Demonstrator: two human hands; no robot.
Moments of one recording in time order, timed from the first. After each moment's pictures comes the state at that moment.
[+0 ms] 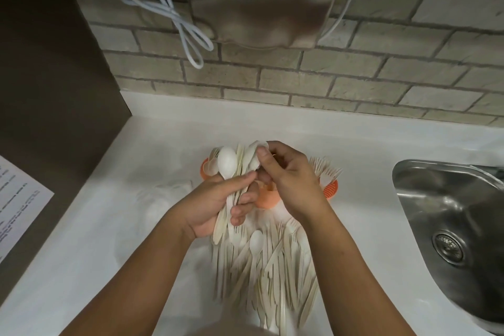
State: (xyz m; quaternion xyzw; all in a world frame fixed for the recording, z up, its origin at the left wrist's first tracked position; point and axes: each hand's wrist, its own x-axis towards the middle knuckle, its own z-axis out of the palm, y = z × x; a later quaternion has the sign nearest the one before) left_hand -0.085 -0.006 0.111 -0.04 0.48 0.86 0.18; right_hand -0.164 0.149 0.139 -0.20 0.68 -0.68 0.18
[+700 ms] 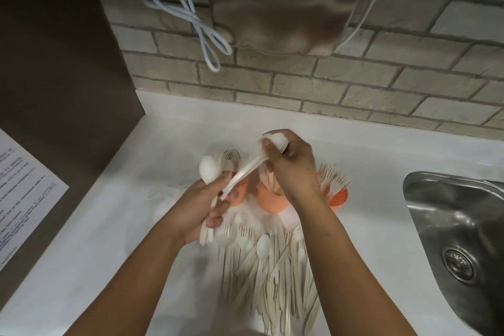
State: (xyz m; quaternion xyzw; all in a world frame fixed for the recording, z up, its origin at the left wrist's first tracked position) left_hand -0.065 -0.037 0.087 -0.19 0.53 0.82 0.05; right_hand -0.199 0.114 0.119 -0.16 0.74 -0.65 0.08
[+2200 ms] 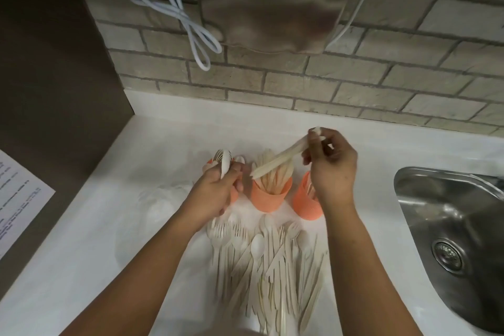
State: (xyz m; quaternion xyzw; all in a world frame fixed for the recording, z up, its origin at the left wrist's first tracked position) left_hand -0.101 -0.021 0.081 -0.20 0.73 0.66 -0.03; right_hand -0.214 0.168 0.122 -0.08 0.71 -0.69 -0.08
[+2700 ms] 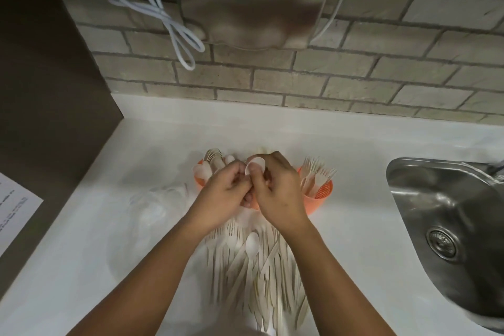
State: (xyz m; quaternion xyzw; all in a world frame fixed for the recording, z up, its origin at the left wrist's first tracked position) left_hand -0.107 0.012 0.090 -0.12 0.74 0.66 -0.05; right_hand -0.168 0.141 0.091 -0.29 0.83 -0.47 -0.10
